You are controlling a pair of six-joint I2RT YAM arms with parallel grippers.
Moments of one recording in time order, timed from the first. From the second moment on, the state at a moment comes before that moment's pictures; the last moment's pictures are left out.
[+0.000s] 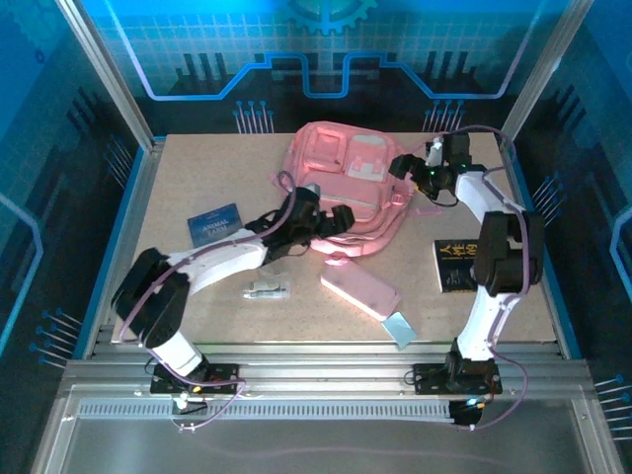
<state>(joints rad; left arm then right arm) -0.62 1.60 1.08 -0.08 0.02 -0.87 -0.01 1.86 1.41 -0.41 -0.48 0.46</state>
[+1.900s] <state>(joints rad) -0.31 1.65 0.91 0.01 0.02 -0.96 0.06 1.54 1.15 -0.37 -0.40 0.50</state>
